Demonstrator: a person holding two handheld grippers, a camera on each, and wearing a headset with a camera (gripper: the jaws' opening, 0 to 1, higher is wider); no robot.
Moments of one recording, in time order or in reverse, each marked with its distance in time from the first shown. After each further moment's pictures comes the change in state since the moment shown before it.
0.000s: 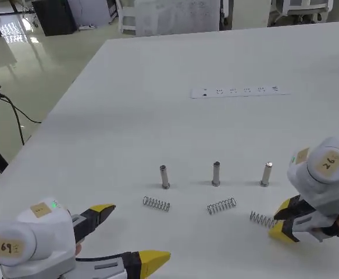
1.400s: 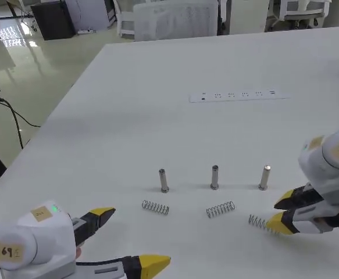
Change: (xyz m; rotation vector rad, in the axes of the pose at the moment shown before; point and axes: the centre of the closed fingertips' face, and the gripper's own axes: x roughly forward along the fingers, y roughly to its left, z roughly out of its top) left arm 0.000 -0.003 0.000 0.006 -0.001 -0.007; right arm -0.016 -0.007 0.015 0.116 -0.105 -0.008
